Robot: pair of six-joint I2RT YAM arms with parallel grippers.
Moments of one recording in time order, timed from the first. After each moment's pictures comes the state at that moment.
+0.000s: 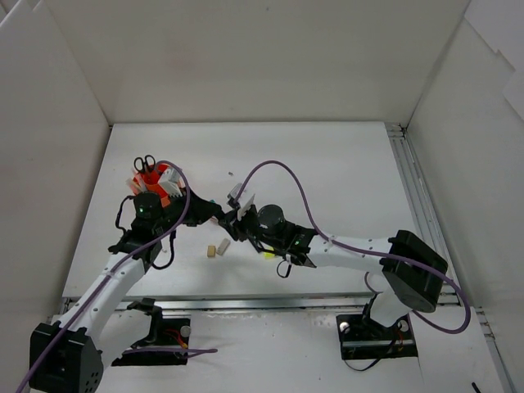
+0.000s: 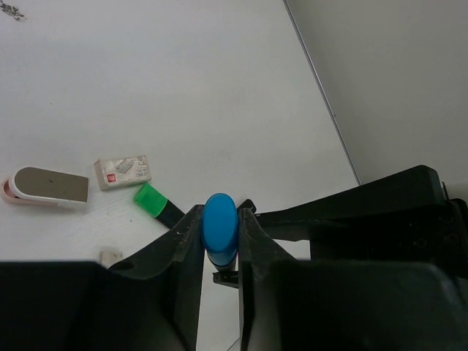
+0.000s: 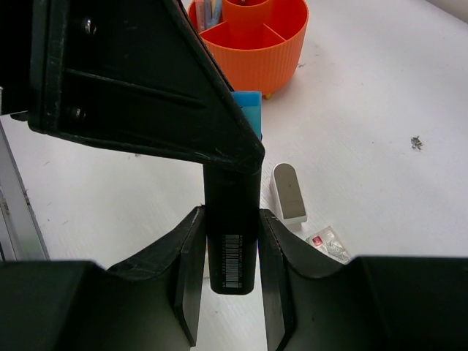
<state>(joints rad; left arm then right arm) -0.24 0.95 0.59 0.07 0.51 -0.62 1.03 1.54 0.84 0.51 0.04 0.04</state>
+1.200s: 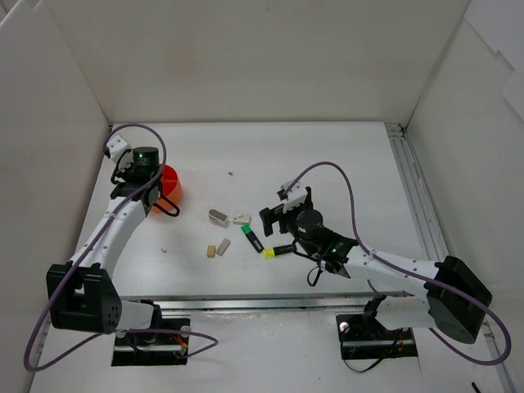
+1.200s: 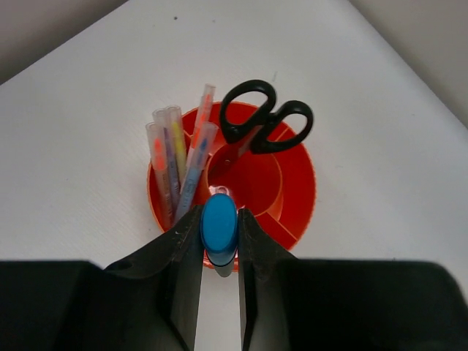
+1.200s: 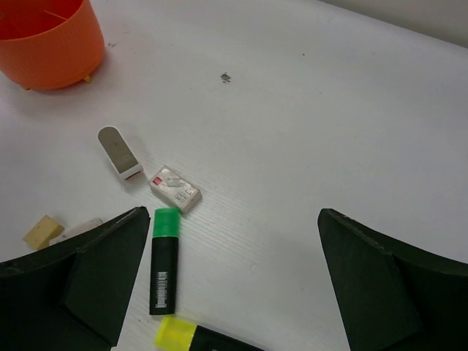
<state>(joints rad) -0.12 1.33 1.07 -0.33 -0.59 -0.68 0.89 1.24 0.58 0.44 0.35 0.08</state>
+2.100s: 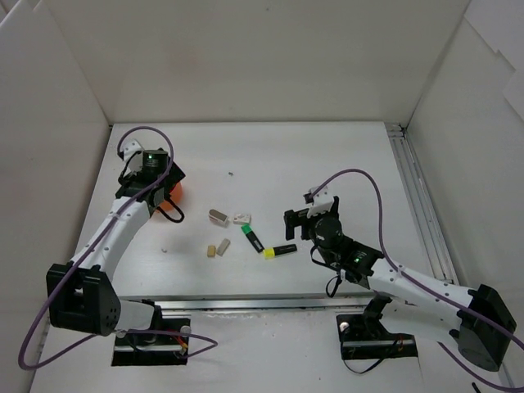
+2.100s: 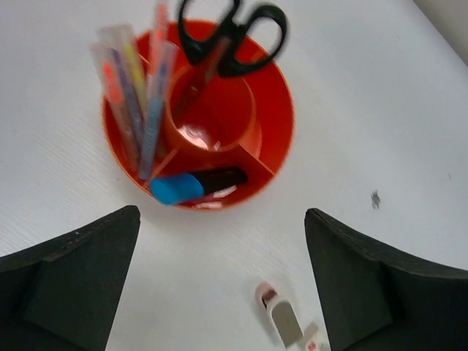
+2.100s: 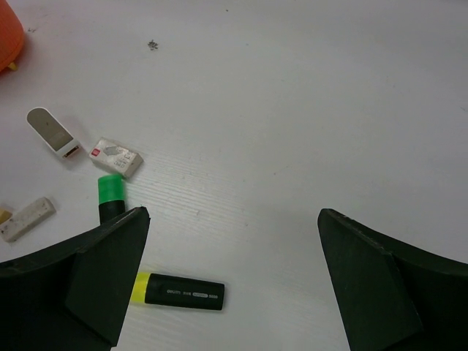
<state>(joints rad) -0.16 1.35 1.09 -0.45 -0.49 -0.77 0.85 1.00 0.50 0.21 0.49 0.17</state>
